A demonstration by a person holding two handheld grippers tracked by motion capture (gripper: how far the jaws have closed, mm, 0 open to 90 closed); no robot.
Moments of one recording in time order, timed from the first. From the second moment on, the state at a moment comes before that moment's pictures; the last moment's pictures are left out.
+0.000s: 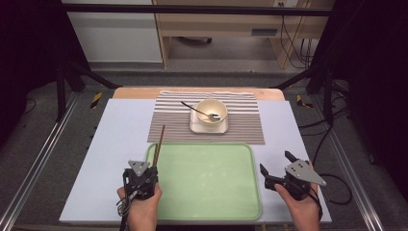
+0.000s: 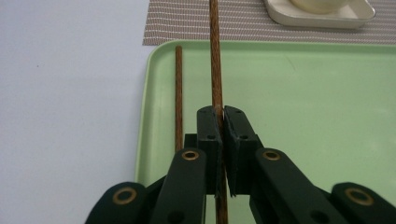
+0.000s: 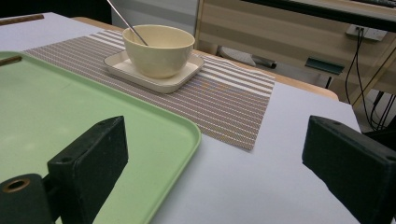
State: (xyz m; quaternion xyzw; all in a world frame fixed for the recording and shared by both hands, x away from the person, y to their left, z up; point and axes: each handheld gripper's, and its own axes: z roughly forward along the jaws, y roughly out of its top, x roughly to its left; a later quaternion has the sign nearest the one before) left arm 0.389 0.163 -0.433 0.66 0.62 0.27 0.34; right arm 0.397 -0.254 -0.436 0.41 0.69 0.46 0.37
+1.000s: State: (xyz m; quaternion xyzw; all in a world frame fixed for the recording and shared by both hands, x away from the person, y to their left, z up) left arm 0.362 0.175 -0.454 0.63 0.64 0.26 0.35; right arm 0.395 -0.250 -0.440 0.40 0.69 0.47 0.37
